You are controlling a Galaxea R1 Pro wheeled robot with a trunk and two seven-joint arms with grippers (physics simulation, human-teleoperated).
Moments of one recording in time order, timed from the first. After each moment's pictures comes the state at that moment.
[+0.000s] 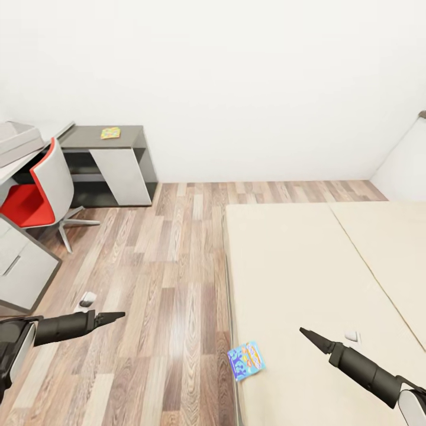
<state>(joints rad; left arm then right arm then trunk) -0.49 0.38 0.29 -1.01 0.01 0.90 -1.31 -0.09 -0.23 -0.33 -1.35 -0.58 0.60 0.93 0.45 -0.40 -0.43</state>
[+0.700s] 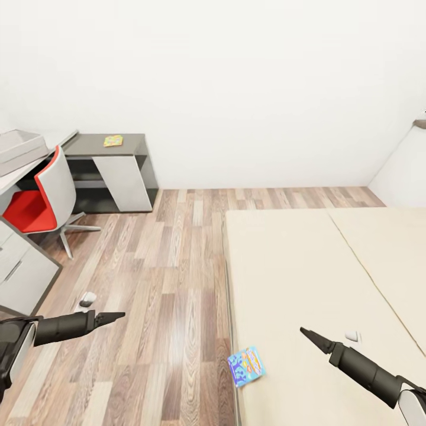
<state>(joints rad) -0.49 0.38 0.29 -1.01 0.01 0.90 -1.31 -0.09 -0.23 -0.33 -1.35 -0.58 0.60 0.93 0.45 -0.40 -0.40</state>
